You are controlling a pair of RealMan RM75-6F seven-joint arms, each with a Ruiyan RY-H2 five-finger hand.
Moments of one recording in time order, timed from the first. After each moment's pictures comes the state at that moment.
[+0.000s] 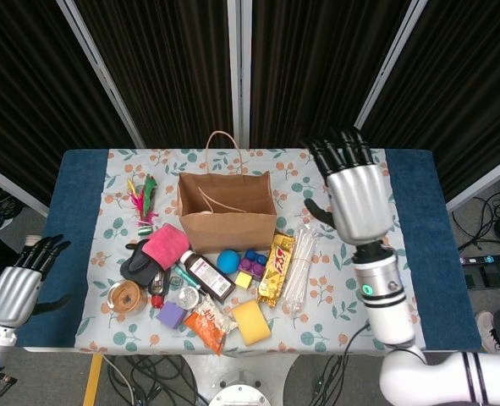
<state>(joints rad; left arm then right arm) -0.16 -1.21 0.01 -1.41 1.64 1.52 -0.17 0.77 -1.18 0.43 -2.20 -1.04 1.48 -0.80</state>
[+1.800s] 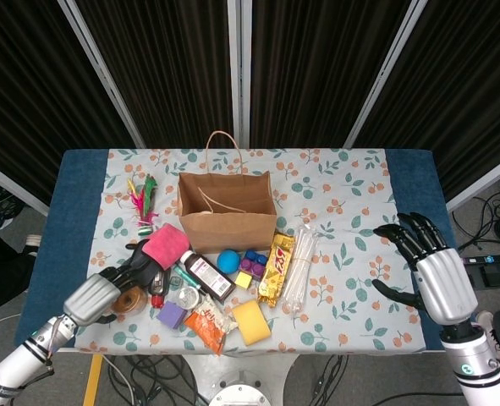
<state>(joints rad) -0.39 -1.32 0.14 -1.28 1.82 1.21 -0.05 0.26 -0.94 0.09 -2.07 -1.67 1.53 -0.08</state>
